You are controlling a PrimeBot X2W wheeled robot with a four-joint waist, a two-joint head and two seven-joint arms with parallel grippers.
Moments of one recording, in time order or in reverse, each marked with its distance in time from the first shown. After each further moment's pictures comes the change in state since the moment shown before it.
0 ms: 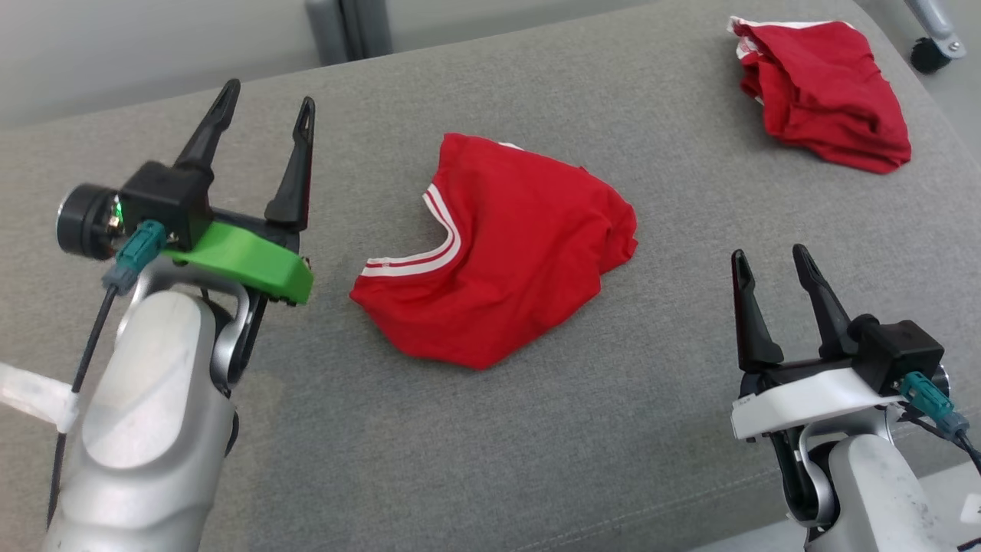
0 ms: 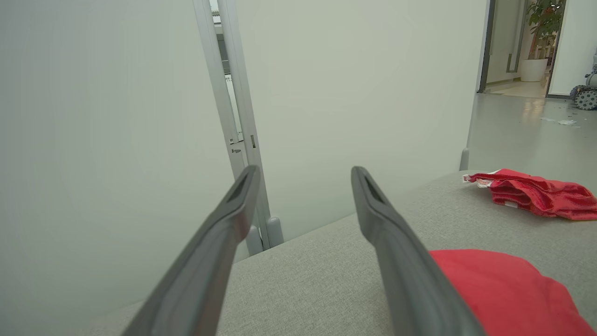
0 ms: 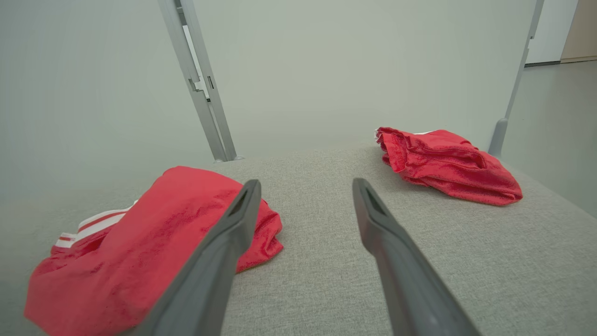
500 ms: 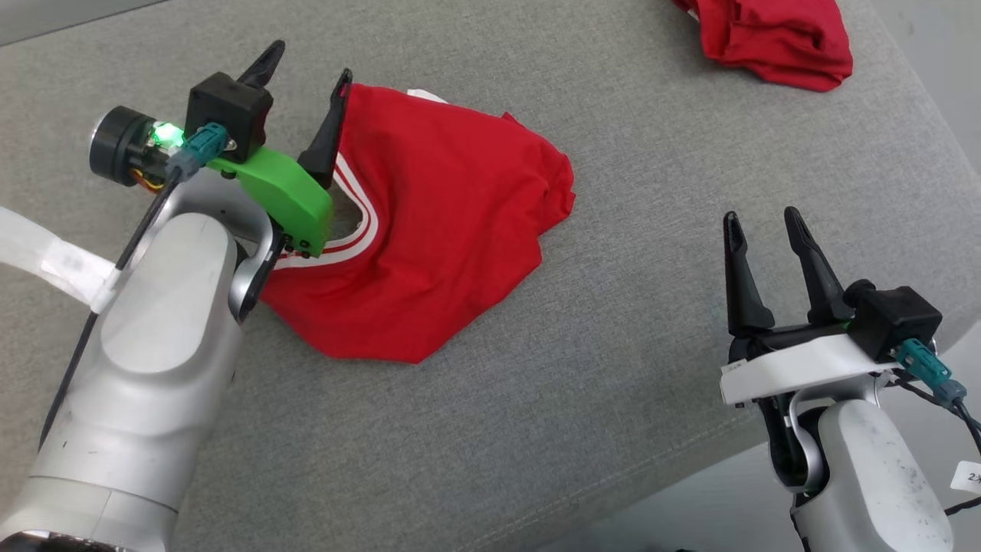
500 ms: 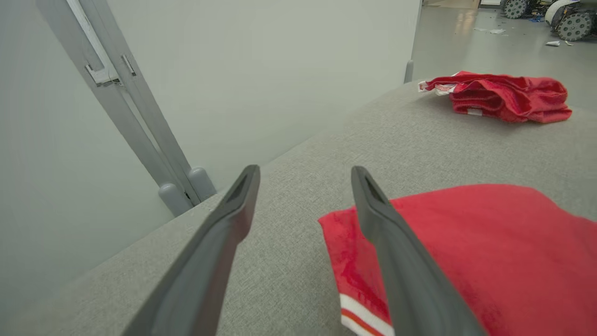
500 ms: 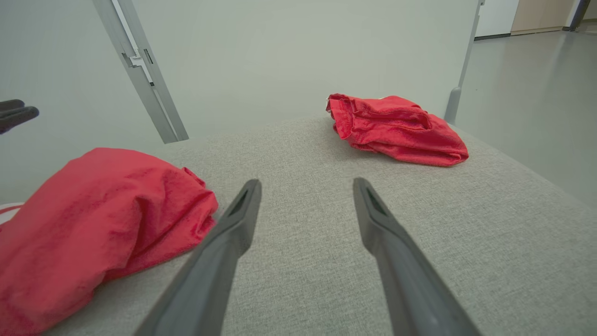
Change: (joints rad) left arm -0.268 0.024 -0.208 0.299 -0.032 -0.014 0.074; right arm -0.090 0.012 0.014 0.041 0.036 0.000 -0.021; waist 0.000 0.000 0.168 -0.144
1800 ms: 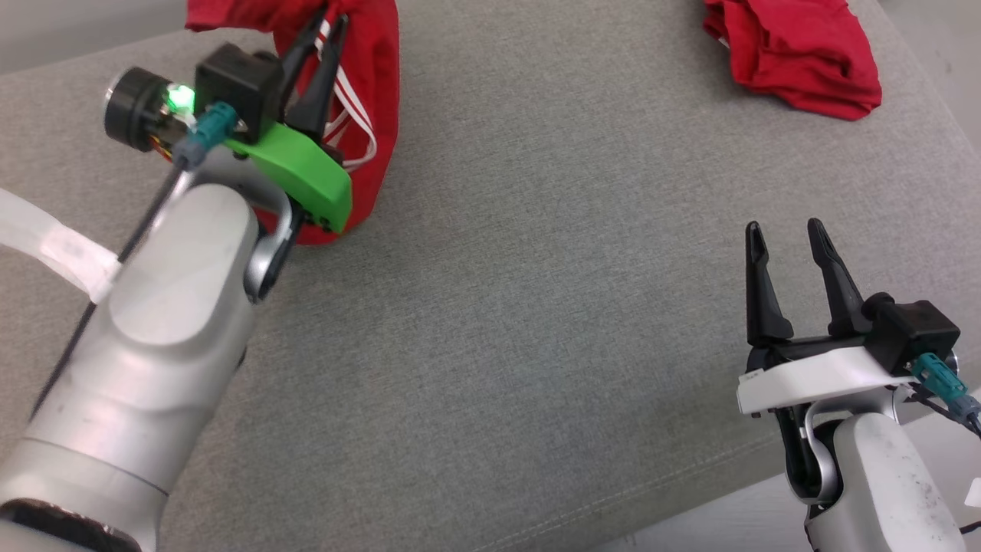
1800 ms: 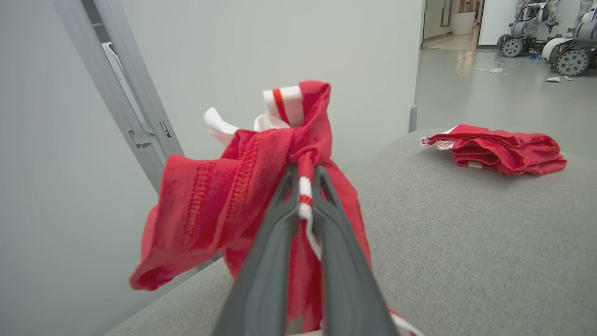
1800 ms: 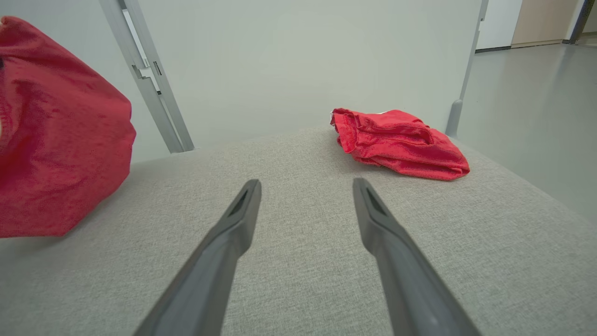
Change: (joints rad) left arm -0.129 0.046 -0.251 0.045 -0.219 0.073 -0.143; right arm 0.032 0.004 -0.048 -0.018 -0.030 0.000 -0.001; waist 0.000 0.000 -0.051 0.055
